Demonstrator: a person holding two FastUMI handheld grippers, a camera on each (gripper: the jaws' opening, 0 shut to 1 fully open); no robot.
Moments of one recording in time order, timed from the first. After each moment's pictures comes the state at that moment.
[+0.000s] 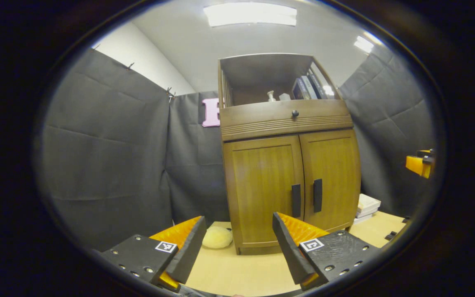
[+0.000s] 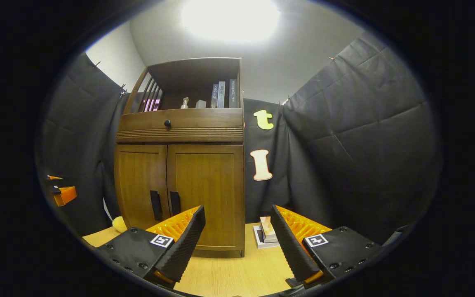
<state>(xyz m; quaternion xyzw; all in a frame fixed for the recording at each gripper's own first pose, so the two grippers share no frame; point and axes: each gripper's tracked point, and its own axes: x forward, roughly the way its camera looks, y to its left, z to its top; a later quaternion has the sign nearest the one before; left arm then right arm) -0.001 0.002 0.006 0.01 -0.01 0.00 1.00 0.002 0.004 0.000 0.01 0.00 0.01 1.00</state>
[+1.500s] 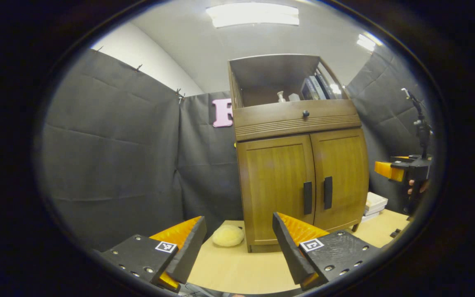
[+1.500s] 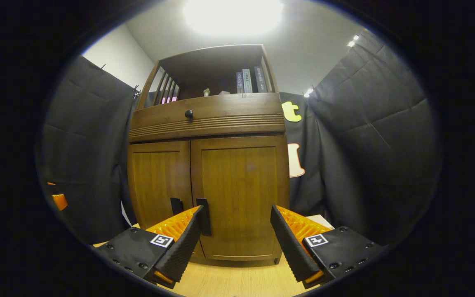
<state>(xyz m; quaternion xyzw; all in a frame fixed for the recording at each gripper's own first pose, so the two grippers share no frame) -0.019 0.017 0.010 0.01 0.00 0.04 1.00 0.096 0.097 -0.015 0.03 0.01 0.10 0.99</state>
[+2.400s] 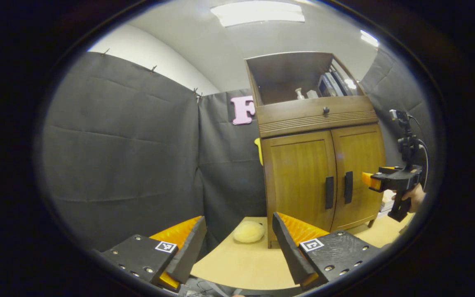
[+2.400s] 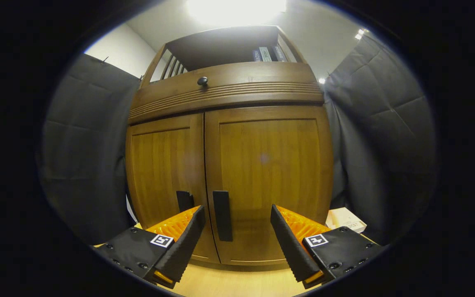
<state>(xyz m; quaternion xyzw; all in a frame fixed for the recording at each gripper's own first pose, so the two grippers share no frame) -0.022 0.036 0.009 0.01 0.01 0.12 0.99 0.173 0.173 -0.066 0.04 0.04 0.14 0.99</state>
